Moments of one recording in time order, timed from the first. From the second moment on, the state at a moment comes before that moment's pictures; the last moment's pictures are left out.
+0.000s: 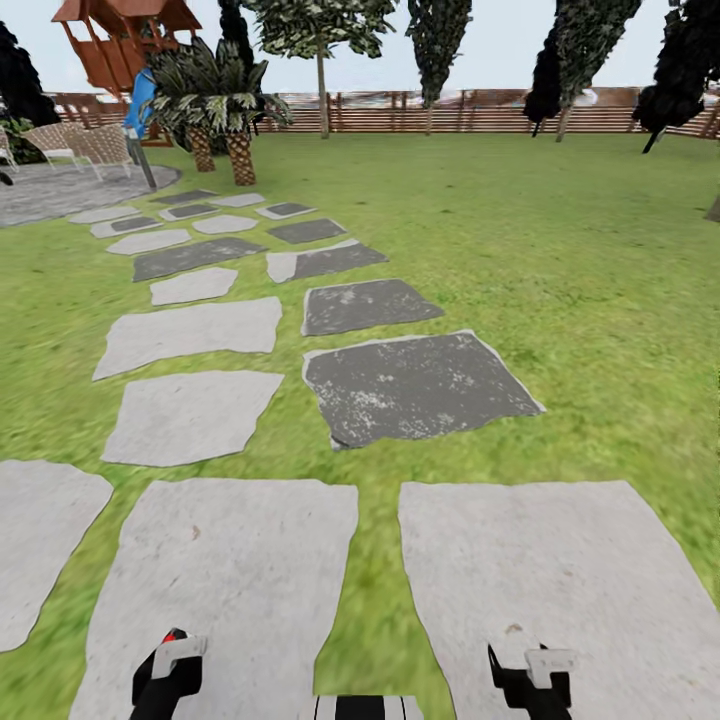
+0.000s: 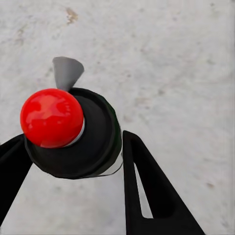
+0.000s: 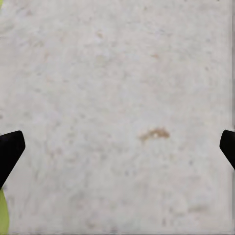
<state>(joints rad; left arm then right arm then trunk) -0.35 0.11 0.08 -0.30 0.04 -0.47 0.03 -0.38 -0.09 0.01 -0.16 0.01 -0.62 -0.02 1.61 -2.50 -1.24</state>
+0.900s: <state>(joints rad) -0.28 0.10 0.08 -0.27 0.04 -0.47 0.03 -0.38 -0.08 0.01 -0.11 0.01 -0.62 -0.02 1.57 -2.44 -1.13</state>
